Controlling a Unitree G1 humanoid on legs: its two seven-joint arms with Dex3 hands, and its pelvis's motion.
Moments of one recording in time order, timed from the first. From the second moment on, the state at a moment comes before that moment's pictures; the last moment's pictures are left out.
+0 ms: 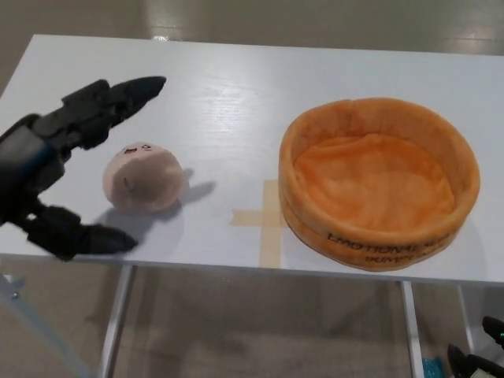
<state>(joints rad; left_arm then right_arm) -0.35 0.57 0.12 0.17 -0.22 -0.37 -0.68 -0.32 -0.22 -0.32 1.29 0.01 -0.36 -0.12</state>
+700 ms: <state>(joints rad) -0.74 0.57 -0.15 0.66 0.10 -0.39 -0.45 -0.32 -0.22 -0.32 1.29 0.01 -0.36 -0.12</state>
